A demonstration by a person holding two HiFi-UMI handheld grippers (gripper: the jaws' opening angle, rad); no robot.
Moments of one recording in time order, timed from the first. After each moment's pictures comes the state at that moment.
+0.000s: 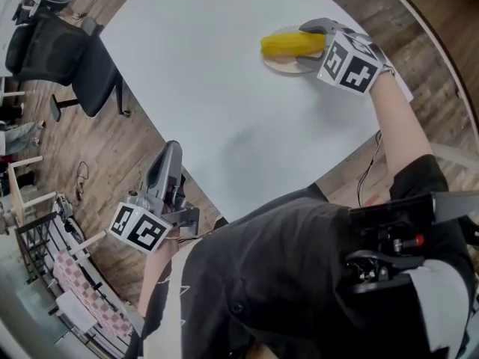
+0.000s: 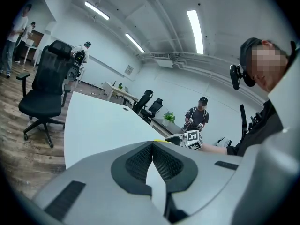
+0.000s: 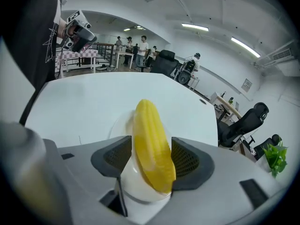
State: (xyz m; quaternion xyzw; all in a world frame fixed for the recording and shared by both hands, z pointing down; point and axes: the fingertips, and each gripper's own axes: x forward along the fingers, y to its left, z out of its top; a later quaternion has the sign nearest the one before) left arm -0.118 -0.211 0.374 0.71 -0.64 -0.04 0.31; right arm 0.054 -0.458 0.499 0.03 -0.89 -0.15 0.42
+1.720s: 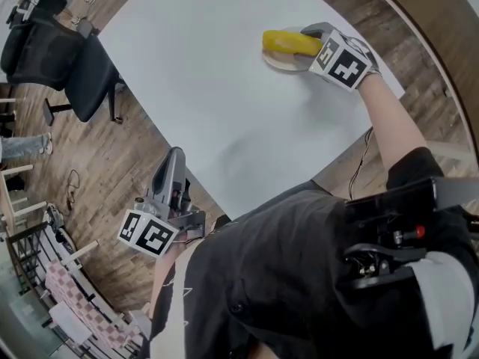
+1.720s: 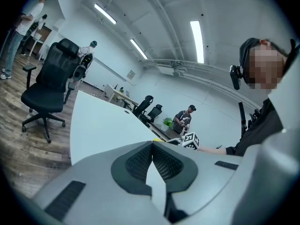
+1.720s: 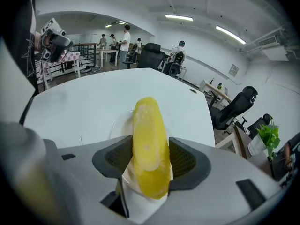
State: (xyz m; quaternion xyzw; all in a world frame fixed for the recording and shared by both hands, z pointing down) left arm -0.131 -0.176 0.378 0.70 -0.64 -0.09 0.30; right arm 0.050 -0.455 0.498 0.11 -0.88 -0.10 0.45
